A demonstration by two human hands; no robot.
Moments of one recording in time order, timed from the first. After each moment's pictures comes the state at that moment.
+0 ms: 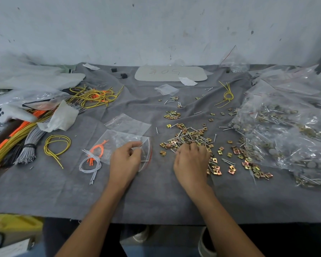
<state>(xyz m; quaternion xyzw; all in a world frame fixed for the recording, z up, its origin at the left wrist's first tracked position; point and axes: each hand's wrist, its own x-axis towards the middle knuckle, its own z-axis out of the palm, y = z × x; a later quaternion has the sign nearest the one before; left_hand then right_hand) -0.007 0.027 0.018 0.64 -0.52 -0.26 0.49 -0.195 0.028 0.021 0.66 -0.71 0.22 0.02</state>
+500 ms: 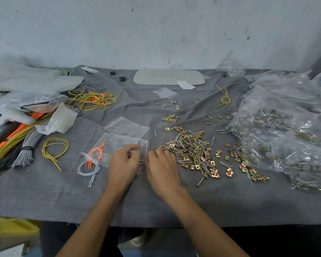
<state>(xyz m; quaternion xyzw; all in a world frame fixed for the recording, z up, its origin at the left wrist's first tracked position) -0.009 0.027 0.023 0.66 -0.53 -0.24 0.48 -0.139 0.036 0.020 0.80 -0.56 0.23 0.01</state>
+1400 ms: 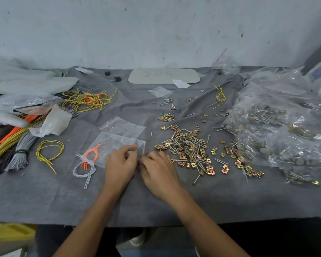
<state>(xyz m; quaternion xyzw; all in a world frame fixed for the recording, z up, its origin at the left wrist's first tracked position) -0.012 0.032 0.027 0.66 -0.55 -0.24 0.46 -0.148 0.043 0.020 0.82 -0.51 0.25 -0.06</state>
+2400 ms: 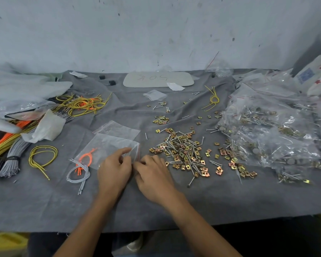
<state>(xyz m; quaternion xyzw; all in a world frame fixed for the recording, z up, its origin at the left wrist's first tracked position) -0.014 0.035 0.030 0.69 -0.55 -0.18 0.44 -0.150 0.044 0.020 0.83 -0.49 0.24 -0.07</state>
